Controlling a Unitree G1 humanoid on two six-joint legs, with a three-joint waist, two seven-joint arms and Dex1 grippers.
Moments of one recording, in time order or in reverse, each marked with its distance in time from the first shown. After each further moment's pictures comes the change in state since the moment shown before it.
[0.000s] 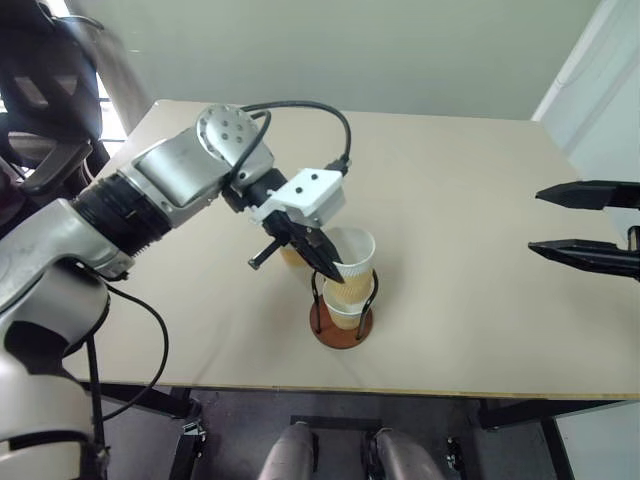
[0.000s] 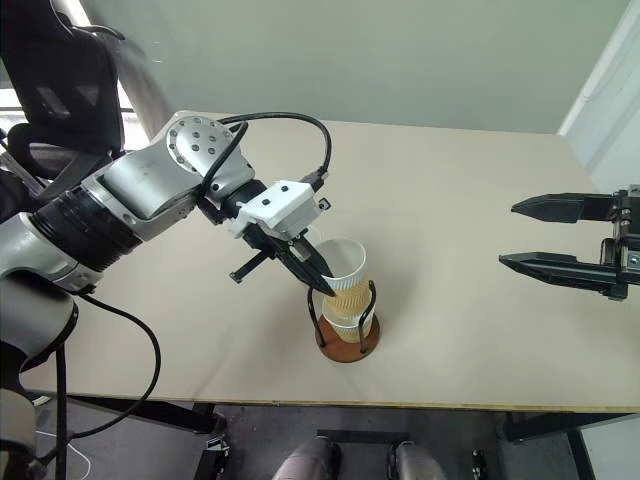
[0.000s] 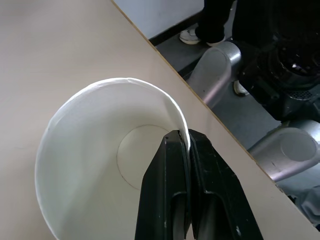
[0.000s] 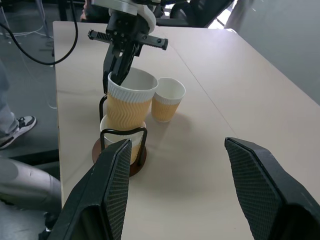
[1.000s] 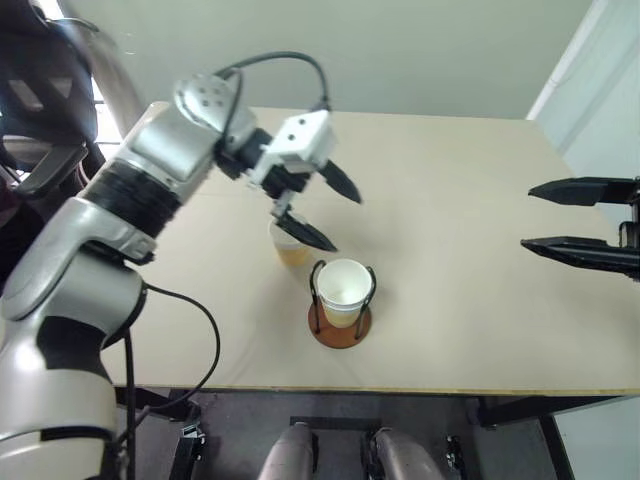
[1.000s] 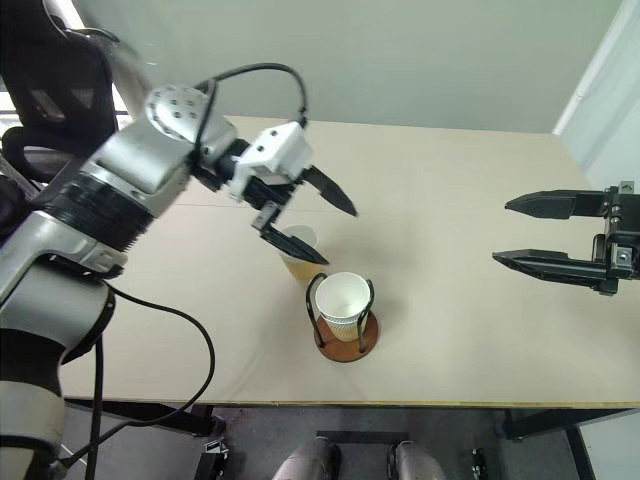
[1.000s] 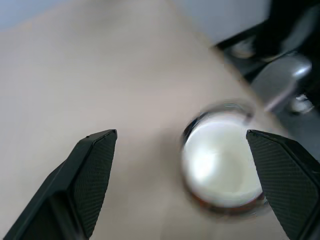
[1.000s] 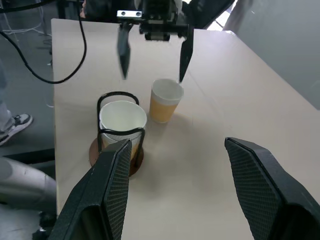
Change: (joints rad) left arm 0.036 -0.071 0.270 0.310 0.221 0.009 -0.002; right arm -0.040 -0.003 0.074 0.038 -0.021 -0.067 -0.006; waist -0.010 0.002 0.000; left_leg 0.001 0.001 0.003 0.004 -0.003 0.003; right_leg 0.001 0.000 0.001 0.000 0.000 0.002
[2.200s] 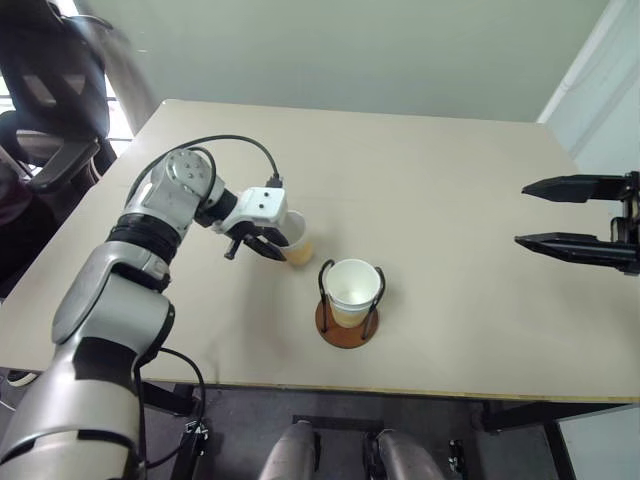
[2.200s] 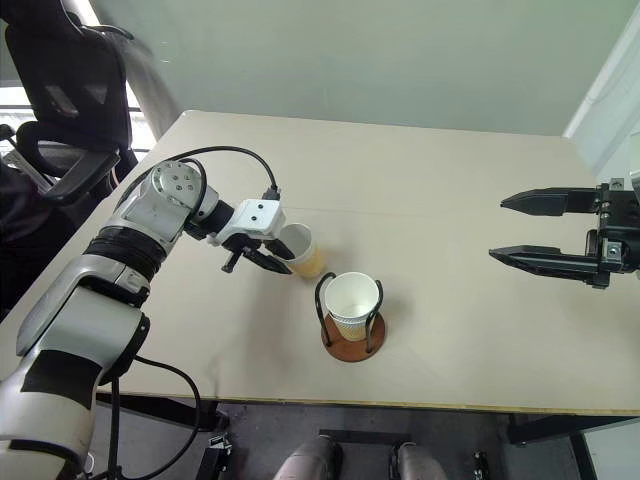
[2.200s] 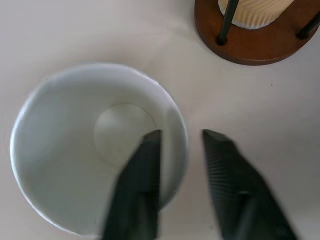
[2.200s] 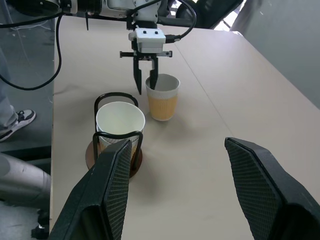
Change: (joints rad) left arm 0.180 -0.167 0.204 0.458 0.504 -0.312 -0.001; right arm -0.027 -0.005 0.060 0.024 -0.021 -0.029 0.004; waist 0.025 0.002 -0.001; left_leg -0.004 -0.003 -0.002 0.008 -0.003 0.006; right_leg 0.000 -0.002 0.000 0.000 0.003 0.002
